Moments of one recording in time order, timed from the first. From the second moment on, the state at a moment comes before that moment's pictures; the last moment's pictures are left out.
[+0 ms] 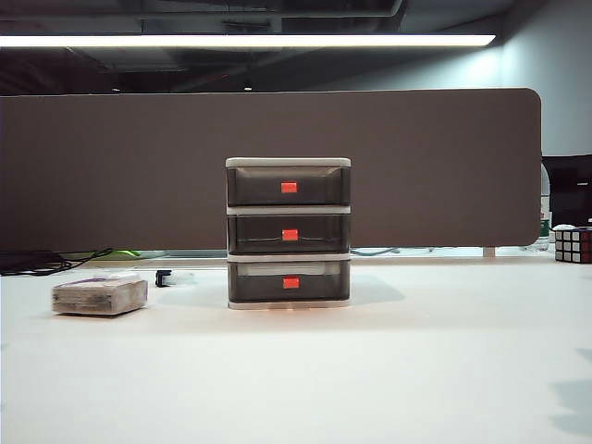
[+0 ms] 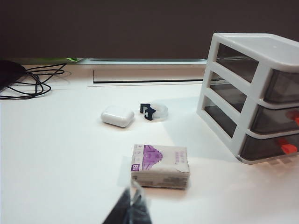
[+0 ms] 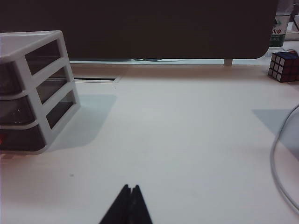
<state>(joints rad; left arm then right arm) 0.02 0.18 0.00 0.11 0.24 -0.03 0.11 0.00 0.01 -0.06 -0.02 0.03</state>
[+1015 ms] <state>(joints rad) -0.15 0.18 0.00 0.14 0.64 -0.51 0.11 0.00 0.01 -0.04 -0.52 0.24</state>
